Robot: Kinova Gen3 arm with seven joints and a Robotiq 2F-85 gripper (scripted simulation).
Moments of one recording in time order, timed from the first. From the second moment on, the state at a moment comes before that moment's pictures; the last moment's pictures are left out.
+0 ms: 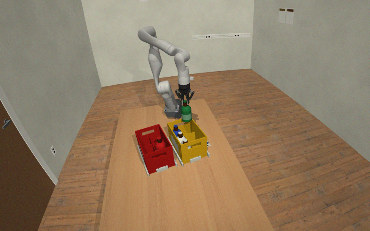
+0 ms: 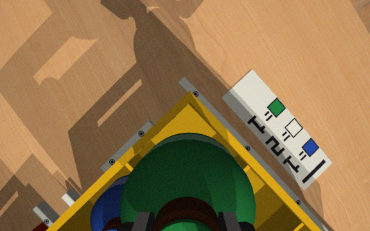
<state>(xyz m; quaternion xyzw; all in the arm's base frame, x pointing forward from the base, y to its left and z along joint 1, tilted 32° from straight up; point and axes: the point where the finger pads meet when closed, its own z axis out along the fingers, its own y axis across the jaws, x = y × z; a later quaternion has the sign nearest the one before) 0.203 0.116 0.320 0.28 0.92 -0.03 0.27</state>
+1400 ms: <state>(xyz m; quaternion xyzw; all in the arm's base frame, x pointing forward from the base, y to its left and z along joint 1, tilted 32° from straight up) 0.208 0.113 0.311 0.28 0.92 -0.03 0.27</state>
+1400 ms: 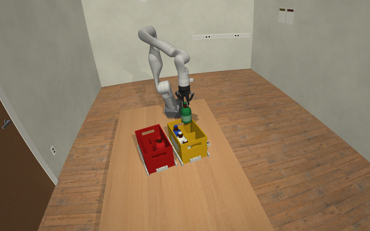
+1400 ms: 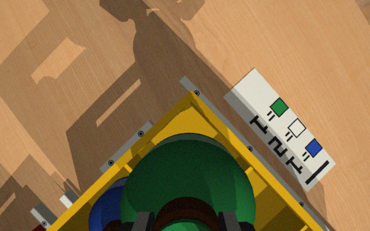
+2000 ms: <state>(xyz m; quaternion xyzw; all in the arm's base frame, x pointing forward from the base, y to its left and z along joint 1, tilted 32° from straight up) 0.216 0.110 0.297 0.28 0.92 -0.03 0.27</state>
